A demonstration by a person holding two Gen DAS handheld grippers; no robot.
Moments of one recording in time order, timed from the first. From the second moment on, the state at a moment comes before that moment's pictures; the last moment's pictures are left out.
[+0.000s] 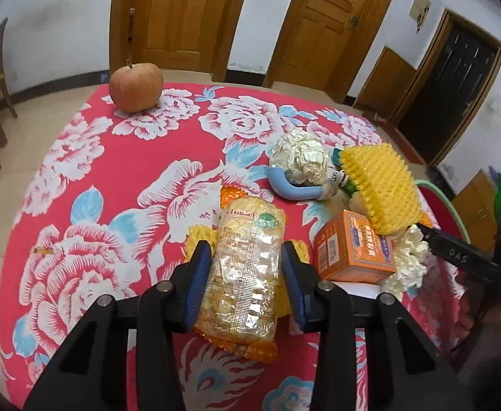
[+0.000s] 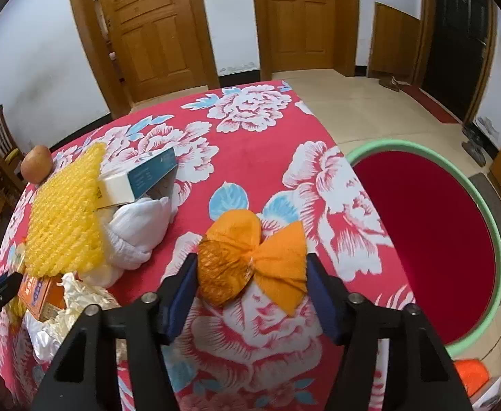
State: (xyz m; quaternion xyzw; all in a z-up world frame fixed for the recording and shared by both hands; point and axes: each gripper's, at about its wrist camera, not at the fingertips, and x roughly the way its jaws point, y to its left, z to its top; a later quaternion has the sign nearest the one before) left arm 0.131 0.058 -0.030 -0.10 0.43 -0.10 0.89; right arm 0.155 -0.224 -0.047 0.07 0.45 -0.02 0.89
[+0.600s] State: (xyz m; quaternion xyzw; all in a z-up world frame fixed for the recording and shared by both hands) left arm 0.090 0.049 0.011 -0.12 0.39 -0.12 0.90; right arm 0.104 -0.226 -0.007 0.09 0.39 -0.01 0.92
